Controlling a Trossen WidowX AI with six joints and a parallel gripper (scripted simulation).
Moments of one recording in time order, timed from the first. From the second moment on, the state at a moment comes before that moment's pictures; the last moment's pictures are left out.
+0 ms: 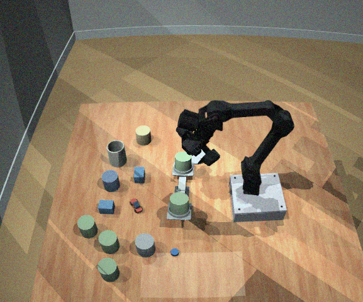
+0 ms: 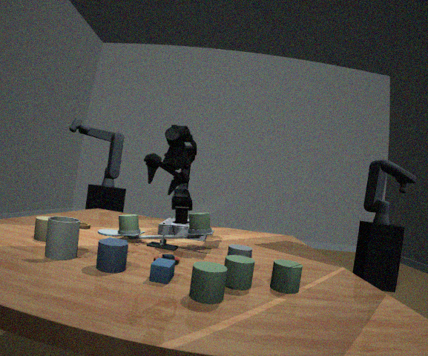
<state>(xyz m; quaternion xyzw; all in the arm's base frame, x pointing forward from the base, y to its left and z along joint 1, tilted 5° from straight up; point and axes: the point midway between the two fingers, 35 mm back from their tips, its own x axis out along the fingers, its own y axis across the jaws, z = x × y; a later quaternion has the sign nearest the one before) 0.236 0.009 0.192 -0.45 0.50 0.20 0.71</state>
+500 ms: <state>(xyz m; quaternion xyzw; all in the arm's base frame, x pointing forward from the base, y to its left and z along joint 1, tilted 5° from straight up) 0.277 -0.035 0.161 -0.55 0.51 0.37 0.55</state>
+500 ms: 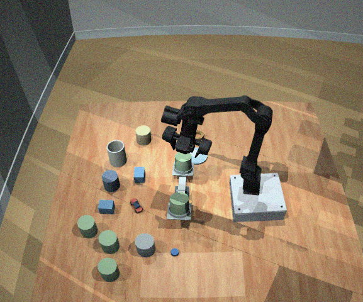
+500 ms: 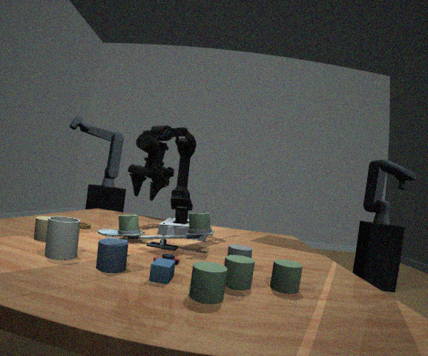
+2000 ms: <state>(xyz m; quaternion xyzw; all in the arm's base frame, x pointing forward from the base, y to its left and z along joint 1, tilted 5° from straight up) 0.306 -0.084 0.088 -0.58 0.46 0.49 0.46</state>
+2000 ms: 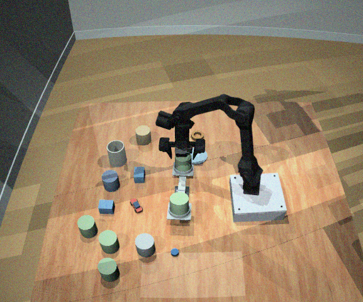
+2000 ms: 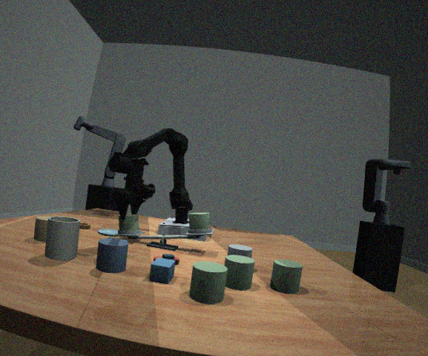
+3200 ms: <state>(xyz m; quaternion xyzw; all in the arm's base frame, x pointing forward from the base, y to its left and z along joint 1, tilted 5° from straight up) 0.306 -0.086 0.055 -0.57 0.46 0.49 0.46</state>
